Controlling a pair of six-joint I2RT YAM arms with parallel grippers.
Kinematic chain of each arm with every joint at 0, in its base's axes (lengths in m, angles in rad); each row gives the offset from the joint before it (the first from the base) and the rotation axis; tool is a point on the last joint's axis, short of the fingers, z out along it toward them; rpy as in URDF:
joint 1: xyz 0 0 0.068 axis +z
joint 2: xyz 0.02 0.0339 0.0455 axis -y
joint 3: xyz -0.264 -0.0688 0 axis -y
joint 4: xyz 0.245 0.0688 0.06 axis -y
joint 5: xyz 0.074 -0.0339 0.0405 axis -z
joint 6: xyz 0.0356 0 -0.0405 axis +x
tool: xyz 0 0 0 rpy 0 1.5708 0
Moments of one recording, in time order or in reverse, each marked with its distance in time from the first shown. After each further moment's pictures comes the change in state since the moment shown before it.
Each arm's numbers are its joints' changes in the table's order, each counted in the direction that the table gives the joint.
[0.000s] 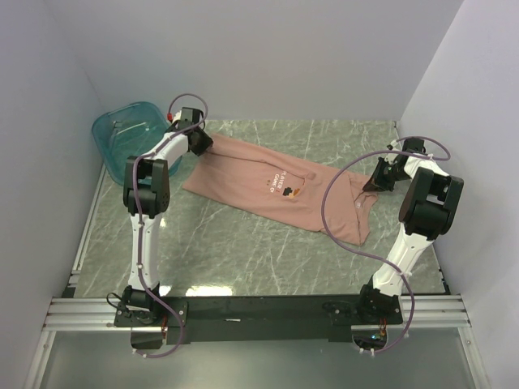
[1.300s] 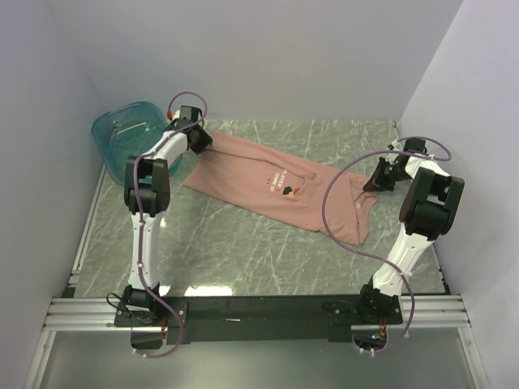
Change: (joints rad) left arm 0.015 -0.043 0.065 -0.014 0.021 0.026; right arm -0.008 0.000 0.000 0.000 -0.018 0.000
